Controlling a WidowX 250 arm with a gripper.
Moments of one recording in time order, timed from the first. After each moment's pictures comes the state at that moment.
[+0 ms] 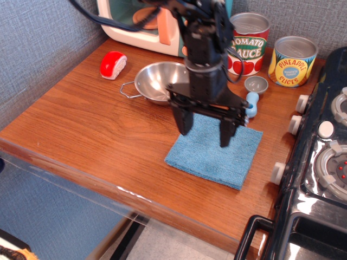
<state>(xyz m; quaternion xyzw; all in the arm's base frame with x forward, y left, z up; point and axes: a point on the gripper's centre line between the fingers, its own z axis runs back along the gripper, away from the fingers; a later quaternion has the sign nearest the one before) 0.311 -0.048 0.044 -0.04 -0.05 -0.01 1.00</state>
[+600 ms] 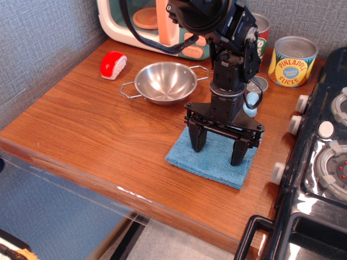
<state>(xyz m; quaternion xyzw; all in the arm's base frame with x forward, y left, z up) 0.322 -0.062 0.008 -0.01 -0.02 0.00 1.00</state>
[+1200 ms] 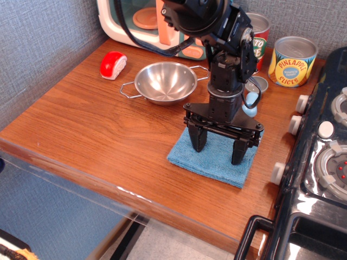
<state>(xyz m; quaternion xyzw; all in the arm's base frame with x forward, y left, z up) 0.314 -0.059 0.005 -0.02 -0.02 0.01 1.00</state>
